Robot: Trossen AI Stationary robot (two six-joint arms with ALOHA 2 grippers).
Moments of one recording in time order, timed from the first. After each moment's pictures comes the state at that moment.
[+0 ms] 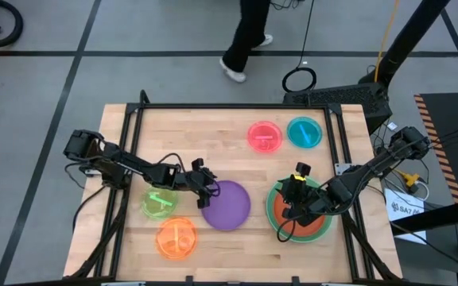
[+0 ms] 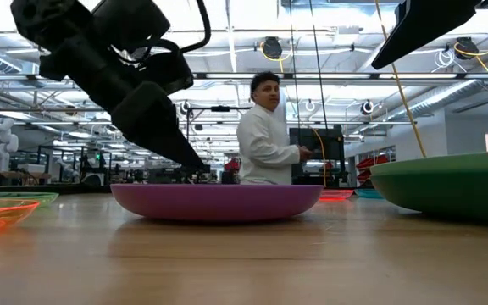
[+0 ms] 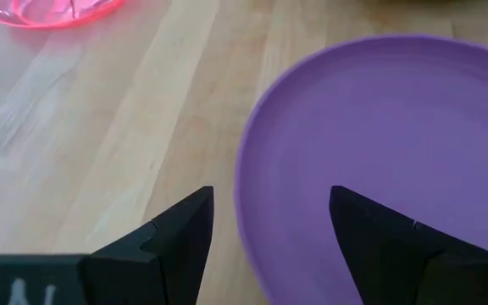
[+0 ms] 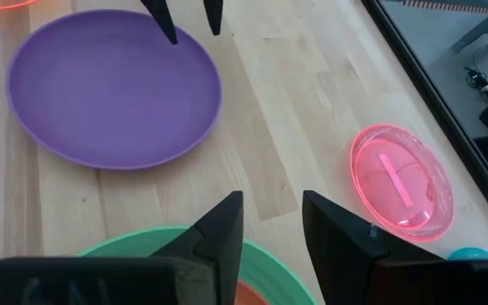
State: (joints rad) left arm -0.16 1.60 0.65 0.23 -0.26 -0.19; right arm 0.55 1.29 0.96 -0.80 0.74 0.60
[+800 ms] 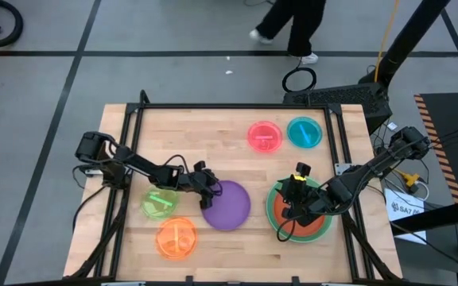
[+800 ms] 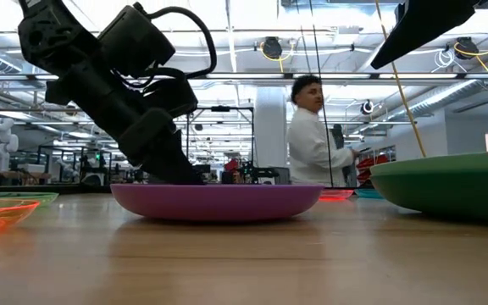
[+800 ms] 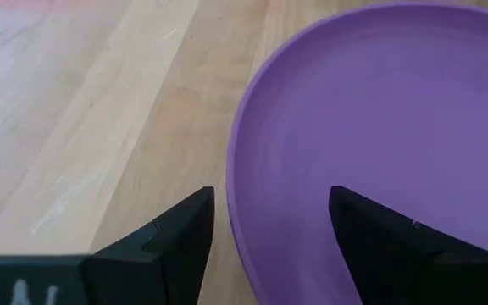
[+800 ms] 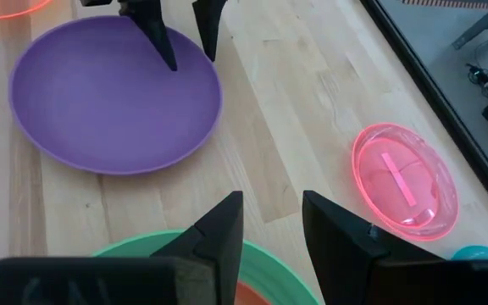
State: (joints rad) left arm -0.14 1.72 0.62 0.37 -0.21 -0.24; right arm 0.55 1.29 0.96 -0.79 0.74 0.62
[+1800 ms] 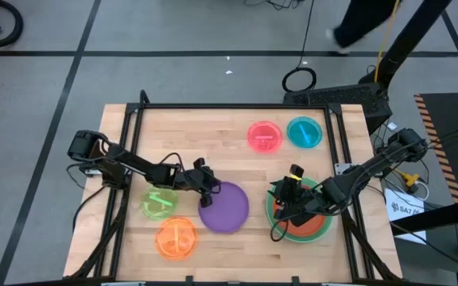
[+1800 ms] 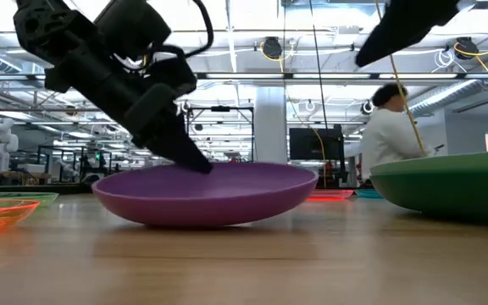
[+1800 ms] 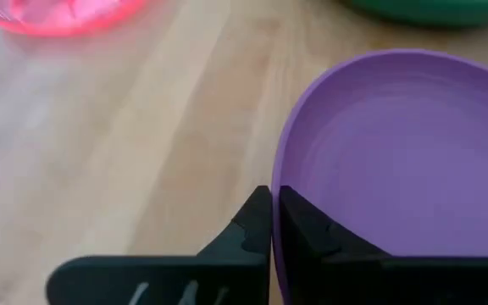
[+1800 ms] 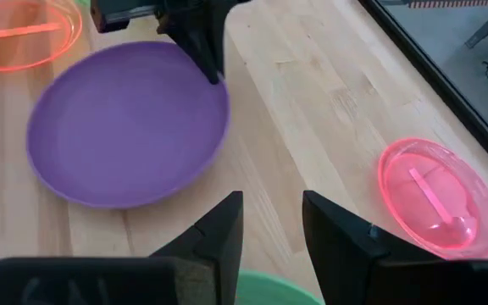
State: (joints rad) left arm -0.14 1.64 0.63 0.36 -0.25 -0.22; right arm 0.53 1.34 0.96 -0.64 0.73 0.61
